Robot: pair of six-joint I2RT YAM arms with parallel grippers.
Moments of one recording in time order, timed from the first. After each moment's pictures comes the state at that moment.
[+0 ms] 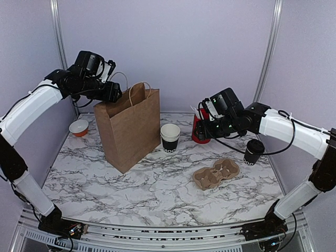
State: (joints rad) left arm -0.50 1.60 1.77 -0.79 -0.12 -0.10; right arm 0.72 1.48 1.33 -0.65 0.17 0.37
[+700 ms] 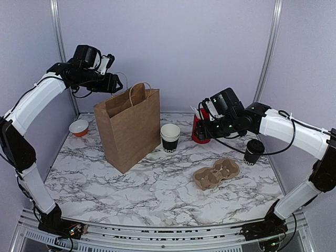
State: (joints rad) left arm -0.39 1.71 1.94 -0.81 0.08 -0.10; right arm 0.72 1.48 1.33 -0.65 0.17 0.37
